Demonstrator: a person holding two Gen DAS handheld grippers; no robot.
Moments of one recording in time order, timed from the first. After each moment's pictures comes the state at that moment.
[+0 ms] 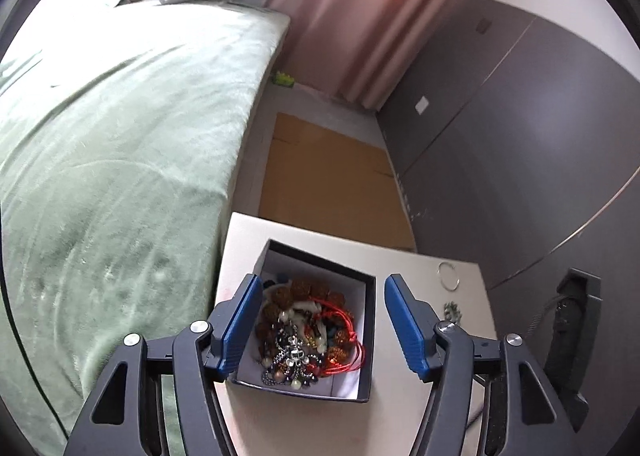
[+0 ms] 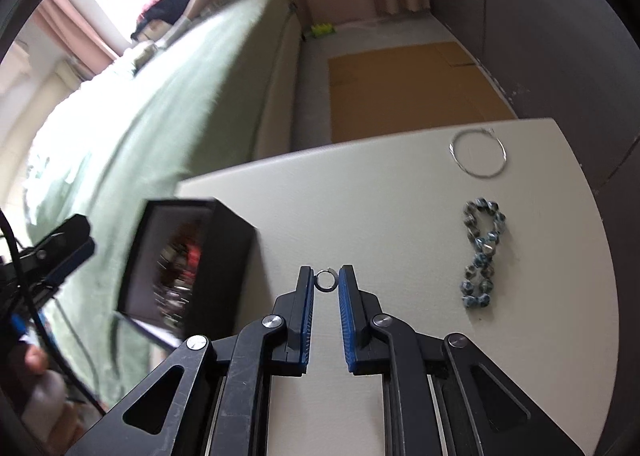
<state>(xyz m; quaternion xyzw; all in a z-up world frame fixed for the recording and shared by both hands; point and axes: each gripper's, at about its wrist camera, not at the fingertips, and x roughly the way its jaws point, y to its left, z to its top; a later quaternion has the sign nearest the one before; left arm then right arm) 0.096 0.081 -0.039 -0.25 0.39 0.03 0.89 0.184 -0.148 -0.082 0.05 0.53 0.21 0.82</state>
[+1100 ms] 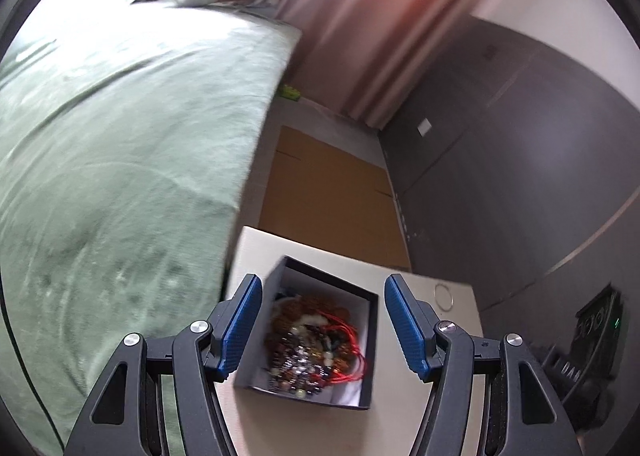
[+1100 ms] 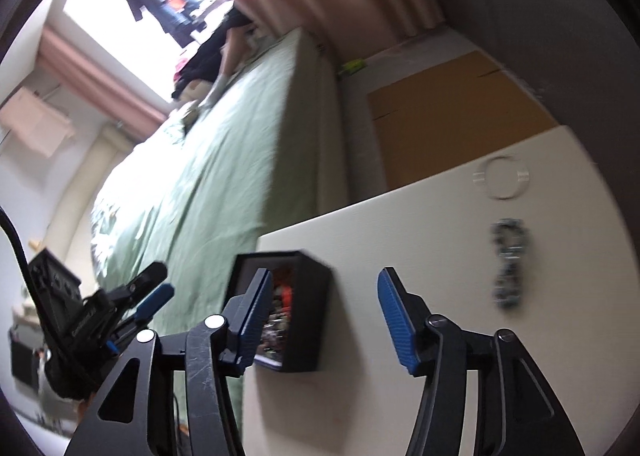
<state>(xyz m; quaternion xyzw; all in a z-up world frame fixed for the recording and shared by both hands) 0.090 0.087 -0.027 -0.26 0.37 0.03 0.89 0.169 -0.166 -0.039 0.18 0.48 0.25 0.82</state>
